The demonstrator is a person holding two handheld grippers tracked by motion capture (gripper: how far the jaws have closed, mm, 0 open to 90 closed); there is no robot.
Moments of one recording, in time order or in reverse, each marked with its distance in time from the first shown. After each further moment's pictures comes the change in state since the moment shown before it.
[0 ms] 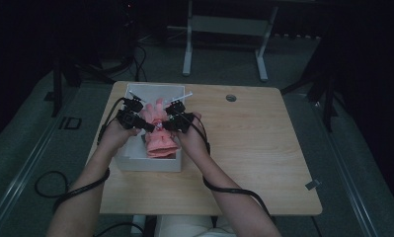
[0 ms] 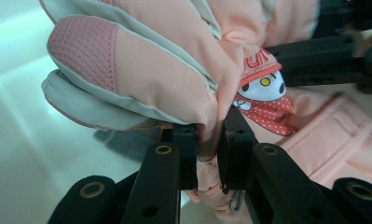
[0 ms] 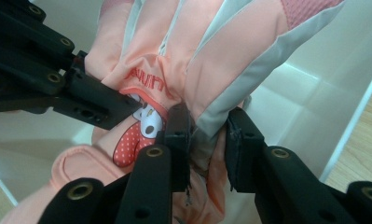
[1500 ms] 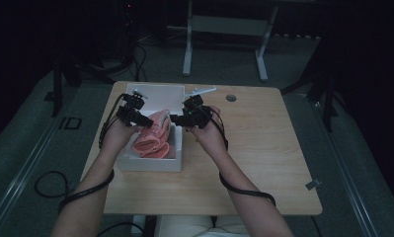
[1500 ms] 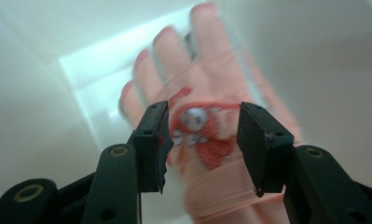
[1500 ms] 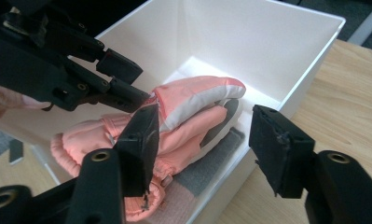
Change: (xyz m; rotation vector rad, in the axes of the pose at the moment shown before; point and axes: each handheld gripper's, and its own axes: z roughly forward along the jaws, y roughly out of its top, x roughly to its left) left arm -0.016 0.007 -0.012 -0.073 0.217 0.007; right arm -0.026 -0.003 -0.060 -0.156 0.078 -0.024
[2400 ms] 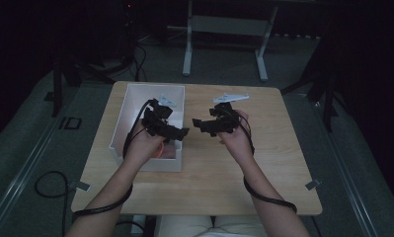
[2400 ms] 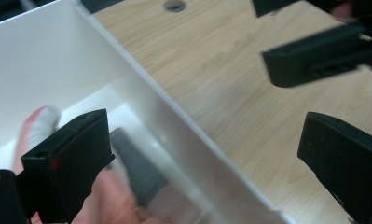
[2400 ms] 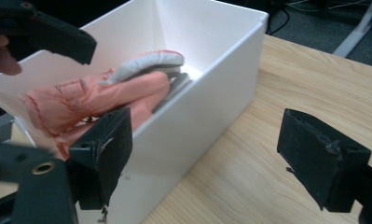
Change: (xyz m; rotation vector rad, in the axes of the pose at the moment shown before) left arm -0.100 0.000 -0.023 -0.251 -0.133 0.213; right arm -0.053 -0.038 -0.047 -0.085 0.004 -0.019
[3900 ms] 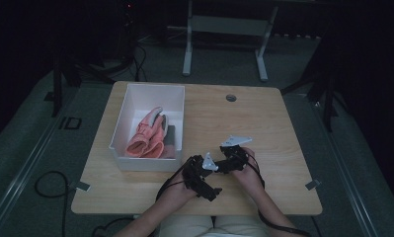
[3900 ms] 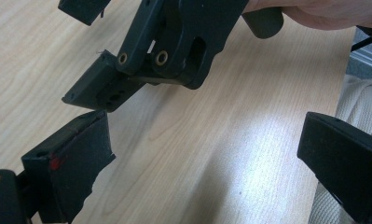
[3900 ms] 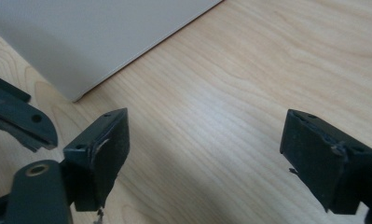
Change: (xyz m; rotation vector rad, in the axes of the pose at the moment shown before) left arm -0.122 -0.084 0.090 0.107 -0.246 0.231; right arm -0.024 -0.140 0.021 0.130 0.012 -0.079
